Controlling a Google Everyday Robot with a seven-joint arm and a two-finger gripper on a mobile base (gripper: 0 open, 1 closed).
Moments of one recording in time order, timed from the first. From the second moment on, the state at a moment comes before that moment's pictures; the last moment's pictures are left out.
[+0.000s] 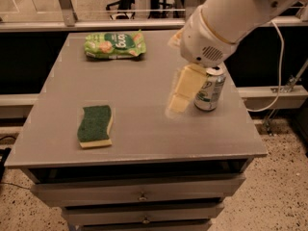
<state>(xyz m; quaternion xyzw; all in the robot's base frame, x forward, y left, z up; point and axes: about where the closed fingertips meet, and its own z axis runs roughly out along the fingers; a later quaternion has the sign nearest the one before) 0.486 -0.049 0.955 -0.66 0.70 0.09 0.26</state>
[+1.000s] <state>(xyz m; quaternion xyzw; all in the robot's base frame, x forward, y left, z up) 0.464 0.074 0.886 -0.68 0.64 0.20 0.29</state>
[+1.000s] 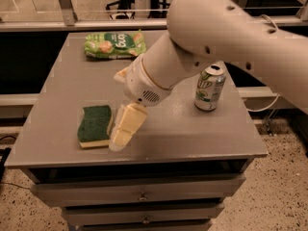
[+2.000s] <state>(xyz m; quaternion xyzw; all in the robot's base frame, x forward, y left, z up) 0.486 0.114 0.834 -0.66 0.65 0.23 0.30</state>
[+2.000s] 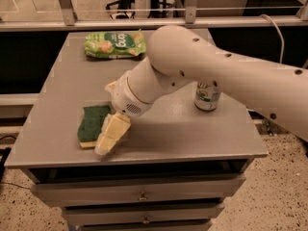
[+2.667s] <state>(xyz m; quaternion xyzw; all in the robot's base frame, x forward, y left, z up) 0.503 0.100 0.833 -0.65 0.66 0.21 0.31</state>
